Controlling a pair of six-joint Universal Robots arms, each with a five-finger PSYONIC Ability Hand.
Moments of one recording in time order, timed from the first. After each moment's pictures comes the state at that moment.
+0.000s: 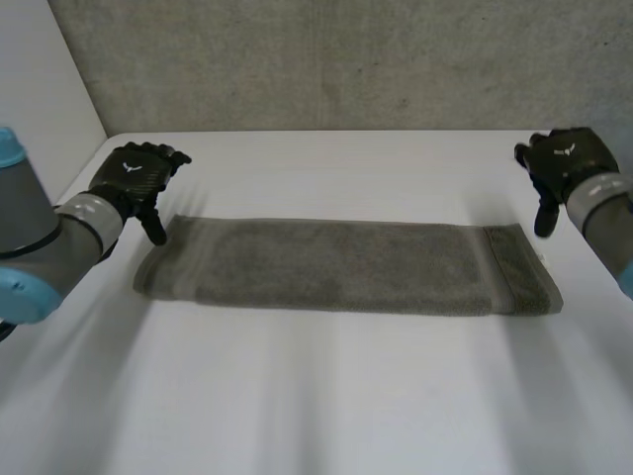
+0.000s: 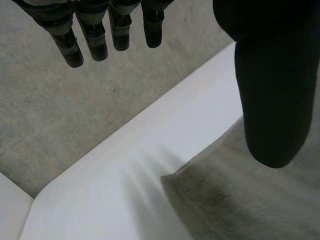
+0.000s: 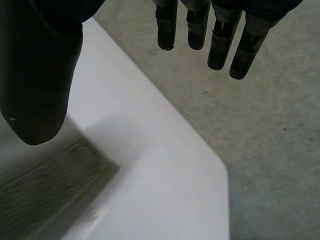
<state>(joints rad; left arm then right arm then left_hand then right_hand) 4.55 -2.08 -1.37 3.28 -1.32 3.49 1.75 -1.13 1.31 0.05 1.52 2.57 0.17 0.17 0.17 0.17 0.03 0.24 0.25 0.24 0.26 0.06</state>
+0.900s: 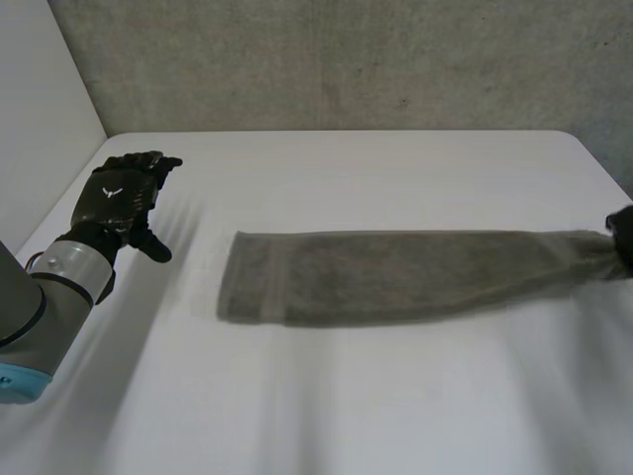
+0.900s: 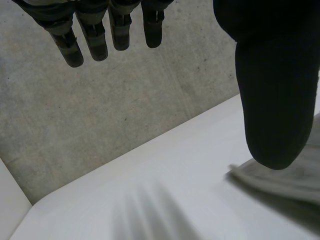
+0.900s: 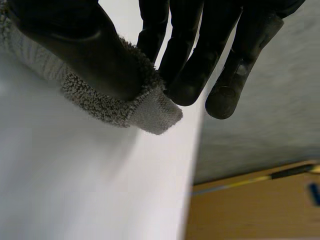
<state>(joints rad) 4.57 -1.85 -1.83 3.66 -1.31 3.28 1.51 -1.08 1.50 -0.12 1.61 2.34 0.17 0.17 0.17 0.17 0.03 1.32 1.31 1.34 1.34 1.16</state>
